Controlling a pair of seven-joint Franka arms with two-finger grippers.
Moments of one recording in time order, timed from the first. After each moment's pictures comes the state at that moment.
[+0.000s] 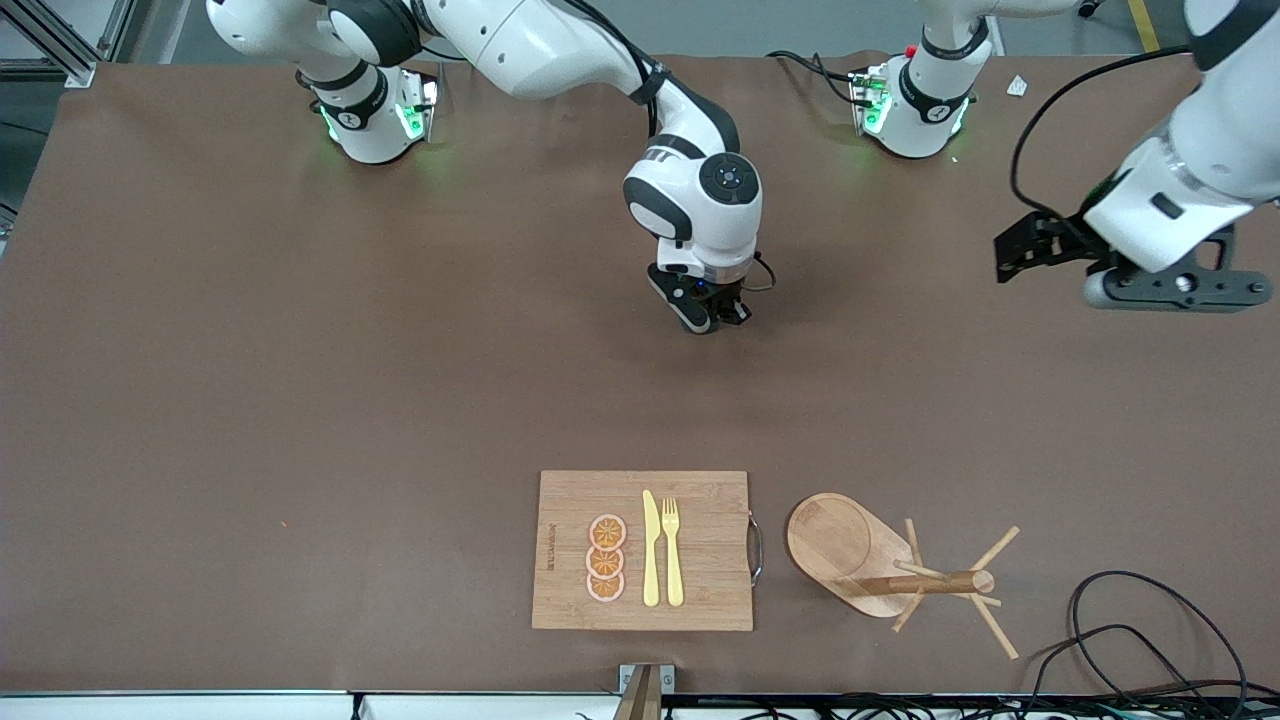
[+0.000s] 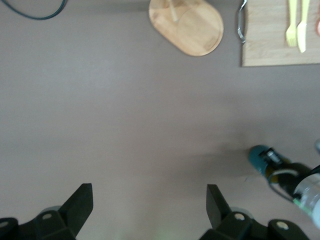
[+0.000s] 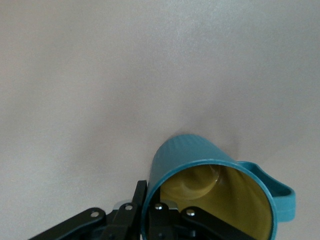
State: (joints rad) left arm -0.13 0.10 -0.10 -1.47 -0.01 1.54 -0.17; right arm 1.00 0.90 -0.03 -1.19 0.01 2.16 1.89
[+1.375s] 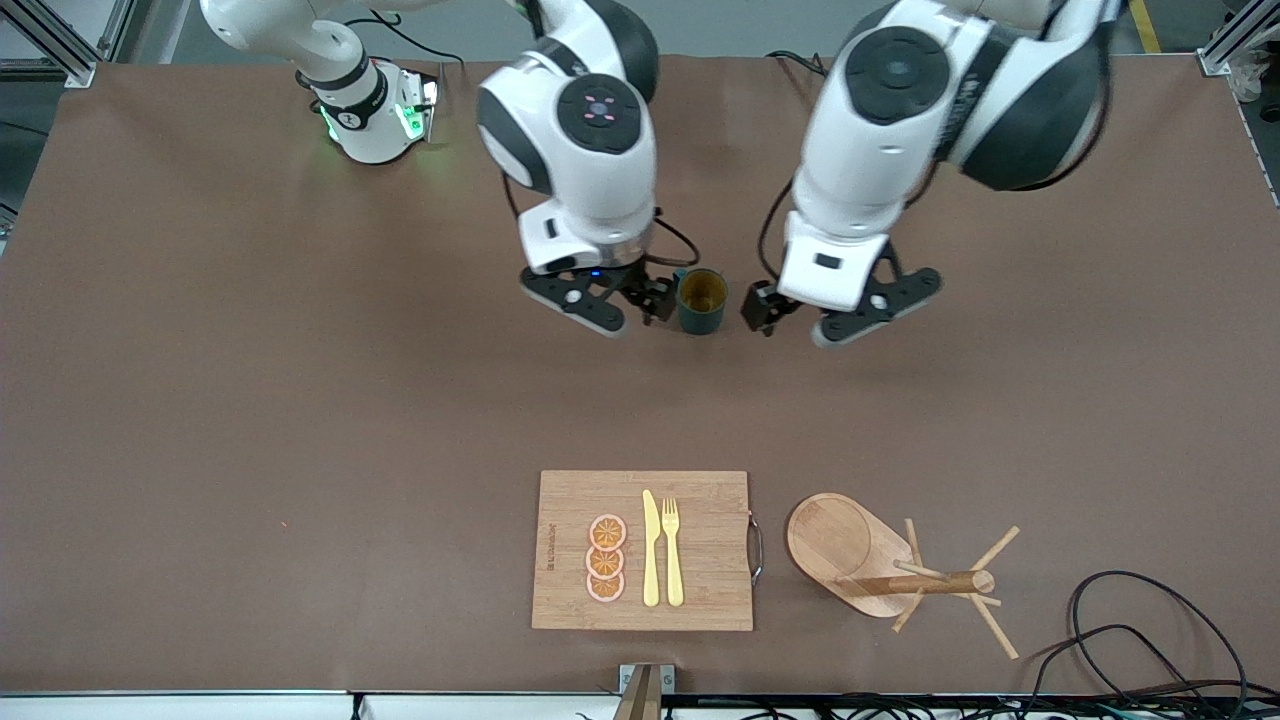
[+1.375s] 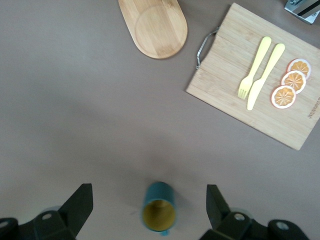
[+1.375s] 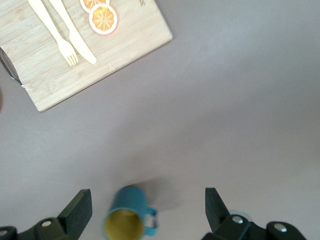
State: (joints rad) left arm -0.52 0.30 -0.12 -1.45 0.09 1.79 -1.13; right arm 0.77 0.51 -0.04 -1.24 0.01 1.73 1.18
